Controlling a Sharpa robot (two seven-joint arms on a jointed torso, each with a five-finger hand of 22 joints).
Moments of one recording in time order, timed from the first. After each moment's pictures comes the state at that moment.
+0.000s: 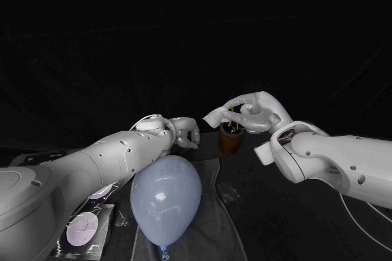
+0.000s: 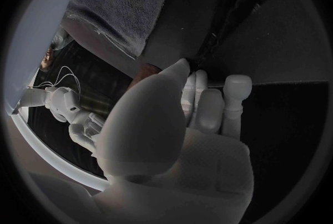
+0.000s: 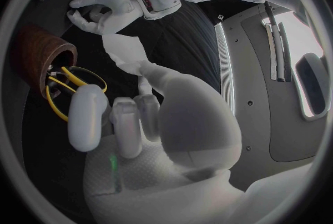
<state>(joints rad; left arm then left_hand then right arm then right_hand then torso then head) 1.41 -0.22 -0.10 0.69 -1.38 -0.04 0.12 1.56 -0.17 0.34 0.20 0.05 0.95 0.12 0.35 0.35 0.85 0.09 0.67 0.24 1.36 0.02 1.47 0.97 0.15 1.12 0.12 1.26 0.93 1.49 -0.88 -0.14 1.67 -0.60 -0.70 0.21 1.32 -0.06 0.57 -0.02 0.05 1.04 0.09 0.31 0.50 1.46 0.02 1.46 1.31 1.46 -0.04 1.57 1.31 0.05 1.43 0.06 1.31 1.31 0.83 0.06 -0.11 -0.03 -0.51</state>
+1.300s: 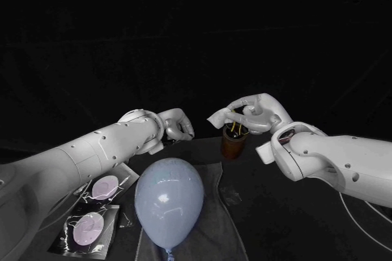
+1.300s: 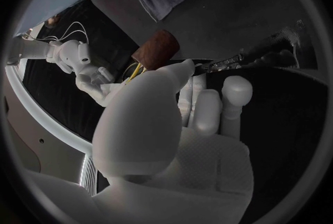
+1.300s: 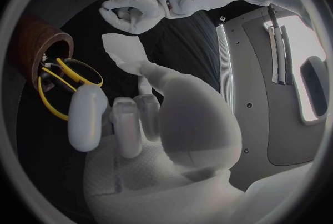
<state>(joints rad) 1.44 -0.32 -0.05 0.78 -1.06 0.02 0.10 1.50 -0.17 0.58 0.10 0.05 1.06 0.11 0.36 0.37 1.03 0.04 0.60 0.20 1.39 -0.02 1.47 0.98 0.13 1.16 0.08 1.29 0.98 1.48 -0.87 -0.14 1.61 -0.59 -0.70 0.21 1.32 -0.06 0.56 -0.02 0.05 1.04 0.09 0.32 0.50 1.46 0.02 1.46 1.31 1.46 -0.04 1.56 1.31 0.05 1.43 0.06 1.31 1.31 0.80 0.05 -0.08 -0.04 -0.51</state>
